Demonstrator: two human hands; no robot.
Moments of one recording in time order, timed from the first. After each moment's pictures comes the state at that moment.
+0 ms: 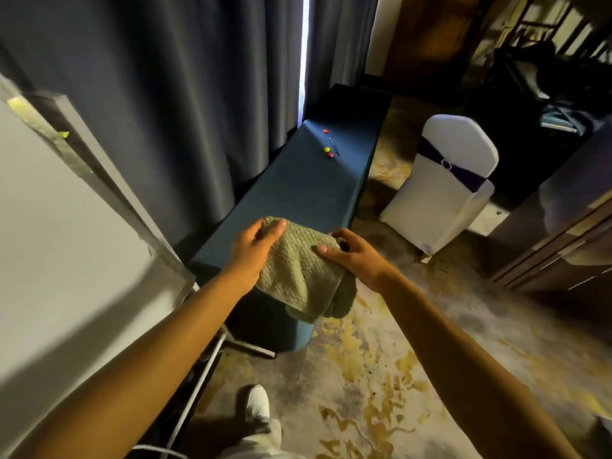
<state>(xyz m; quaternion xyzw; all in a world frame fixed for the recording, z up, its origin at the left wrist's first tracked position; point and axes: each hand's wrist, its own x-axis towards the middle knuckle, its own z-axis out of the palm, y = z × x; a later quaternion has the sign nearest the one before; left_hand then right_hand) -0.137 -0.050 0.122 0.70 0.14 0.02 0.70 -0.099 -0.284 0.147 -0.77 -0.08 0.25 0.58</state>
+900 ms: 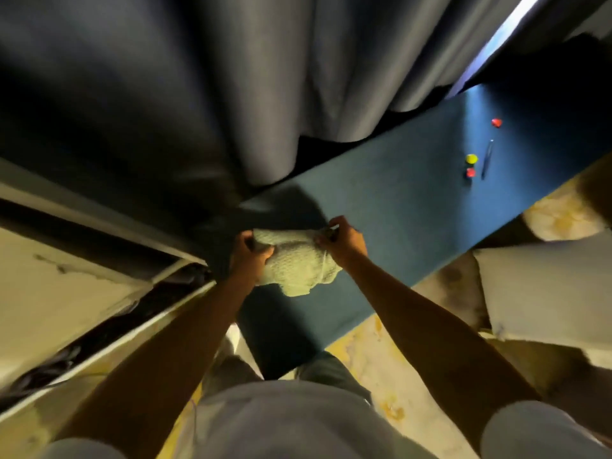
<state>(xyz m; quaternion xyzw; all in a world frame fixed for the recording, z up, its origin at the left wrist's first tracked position) 0.057 -0.003 -0.067 0.55 0.59 0.08 0.58 0.236 -0.125 -0.053 -0.88 -0.20 0.33 0.26</state>
